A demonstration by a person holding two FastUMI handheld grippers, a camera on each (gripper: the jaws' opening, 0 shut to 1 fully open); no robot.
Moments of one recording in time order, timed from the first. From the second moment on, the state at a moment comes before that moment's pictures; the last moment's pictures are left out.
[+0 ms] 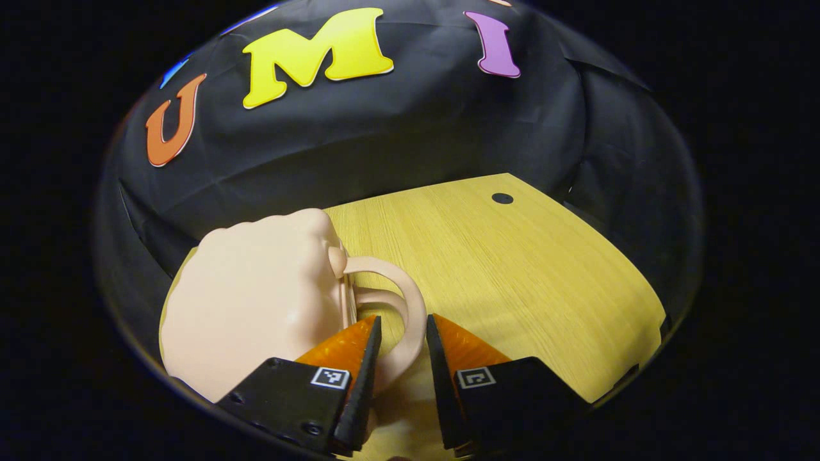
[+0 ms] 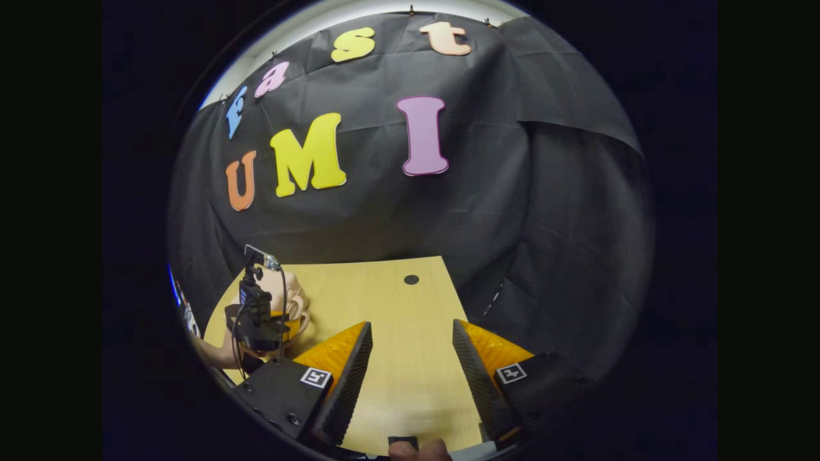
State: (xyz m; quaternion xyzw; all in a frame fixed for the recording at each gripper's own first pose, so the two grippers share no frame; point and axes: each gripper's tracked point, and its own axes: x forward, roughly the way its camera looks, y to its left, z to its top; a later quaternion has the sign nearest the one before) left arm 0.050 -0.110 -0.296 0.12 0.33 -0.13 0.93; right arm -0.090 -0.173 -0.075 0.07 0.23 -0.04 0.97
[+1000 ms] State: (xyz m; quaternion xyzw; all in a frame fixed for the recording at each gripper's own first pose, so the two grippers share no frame) left arm 0.037 -0.053 0.063 0.02 -0.03 -0.07 1.00; right arm 0.008 -0.038 0.097 0.02 0.00 -0.05 1.00
